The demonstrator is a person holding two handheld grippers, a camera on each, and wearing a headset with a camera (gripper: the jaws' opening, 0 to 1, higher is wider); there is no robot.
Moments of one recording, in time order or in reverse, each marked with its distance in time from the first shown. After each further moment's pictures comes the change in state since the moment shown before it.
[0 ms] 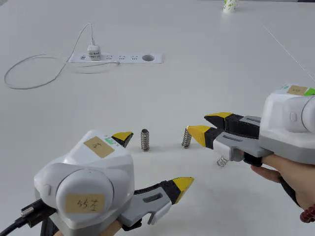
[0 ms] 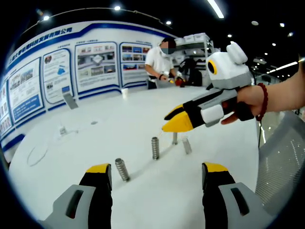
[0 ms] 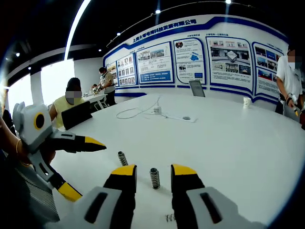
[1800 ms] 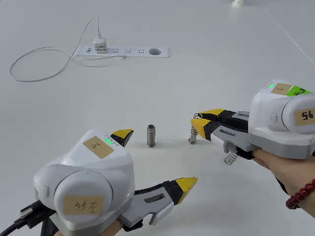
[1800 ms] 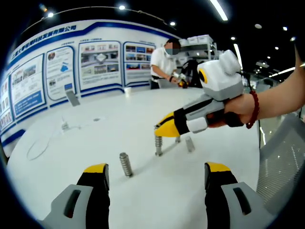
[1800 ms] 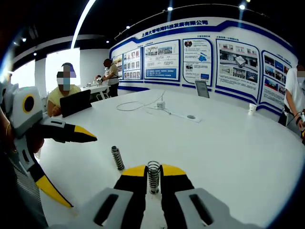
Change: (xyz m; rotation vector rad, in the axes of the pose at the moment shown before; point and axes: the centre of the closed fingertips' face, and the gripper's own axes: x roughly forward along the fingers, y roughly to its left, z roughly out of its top) left arm -0.004 0.009 -0.009 -0.034 -0.008 0.014; right arm 0.038 0.002 -0.015 -0.103 0.033 0.011
